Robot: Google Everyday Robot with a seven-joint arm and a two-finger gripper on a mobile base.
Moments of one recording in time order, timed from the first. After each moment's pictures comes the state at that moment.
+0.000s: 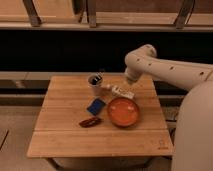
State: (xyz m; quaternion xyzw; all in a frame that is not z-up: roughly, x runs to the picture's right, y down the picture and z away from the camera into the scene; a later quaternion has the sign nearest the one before) arm 0.151 -0.047 0.812 -0.17 0.00 0.23 0.96
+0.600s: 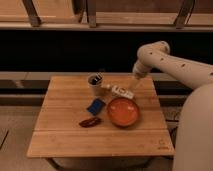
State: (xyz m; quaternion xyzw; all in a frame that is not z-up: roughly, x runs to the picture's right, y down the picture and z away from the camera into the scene) arm 0.155 -0.048 0.848 -0.18 -0.03 0.23 0.95
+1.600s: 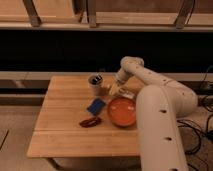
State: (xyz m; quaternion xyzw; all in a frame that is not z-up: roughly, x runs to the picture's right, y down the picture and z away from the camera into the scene) arm 0.067 -0.001 0.995 -0.29 -0.11 0.26 0.91
